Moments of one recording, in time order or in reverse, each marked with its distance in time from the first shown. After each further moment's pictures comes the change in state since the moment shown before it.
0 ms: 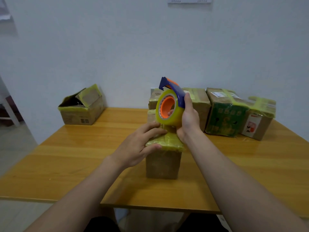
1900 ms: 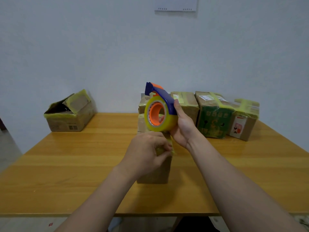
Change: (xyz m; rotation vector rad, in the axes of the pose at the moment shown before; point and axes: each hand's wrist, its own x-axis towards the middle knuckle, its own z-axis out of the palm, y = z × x) left_hand 0.023 0.074 0.016 0.059 0.250 0.079; right_hand 0.013 -0.010 -0.031 0.009 -0.353 0.131
